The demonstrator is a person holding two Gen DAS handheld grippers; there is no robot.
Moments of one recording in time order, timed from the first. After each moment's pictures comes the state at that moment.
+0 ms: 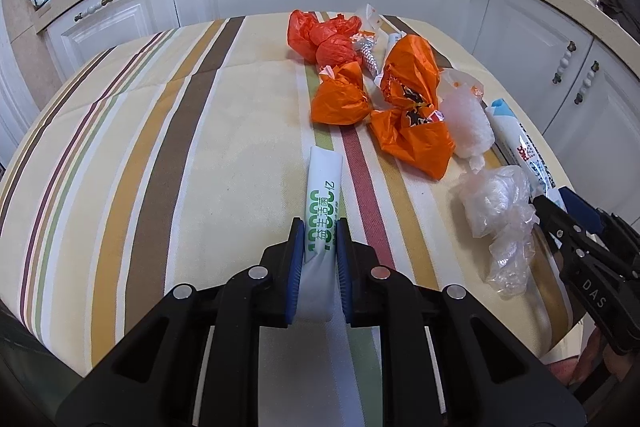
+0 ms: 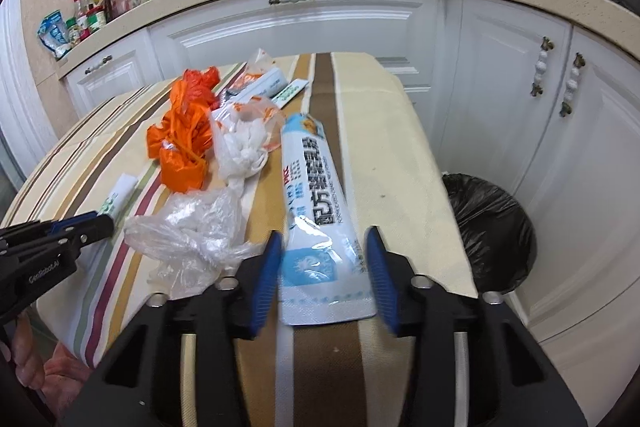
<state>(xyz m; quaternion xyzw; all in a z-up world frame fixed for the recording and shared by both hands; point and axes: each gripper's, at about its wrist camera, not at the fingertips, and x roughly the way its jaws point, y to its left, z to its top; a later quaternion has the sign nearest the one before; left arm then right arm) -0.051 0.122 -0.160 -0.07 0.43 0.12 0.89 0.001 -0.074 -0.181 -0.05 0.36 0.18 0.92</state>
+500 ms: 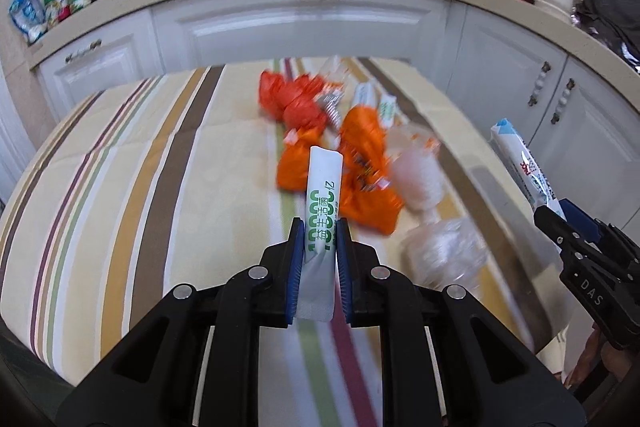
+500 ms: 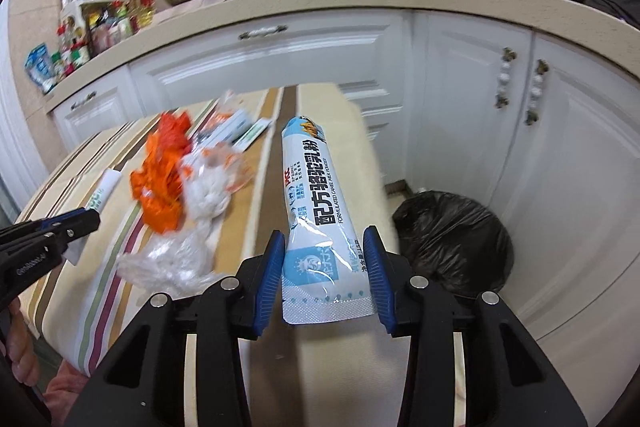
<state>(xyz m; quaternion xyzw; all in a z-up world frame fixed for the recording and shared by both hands) -0.043 0.097 -0.121 -0.05 0.37 0.09 0.92 0.002 -0.110 -0.152 -0.02 0.32 0.14 0.94</state>
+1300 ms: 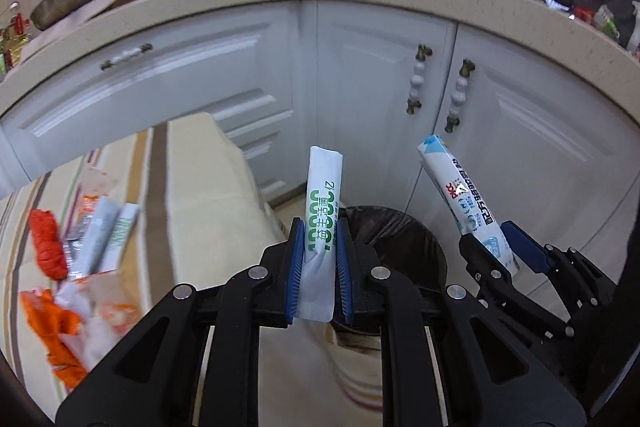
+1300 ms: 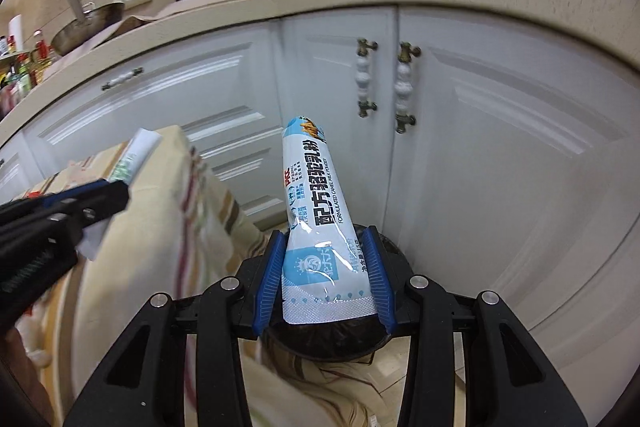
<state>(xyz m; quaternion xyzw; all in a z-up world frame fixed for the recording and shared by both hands) 0.130 -0.126 -0.122 0.02 0.36 -0.05 0.93 0.099 -0.249 -0.160 0.02 0.30 0.00 0.95</state>
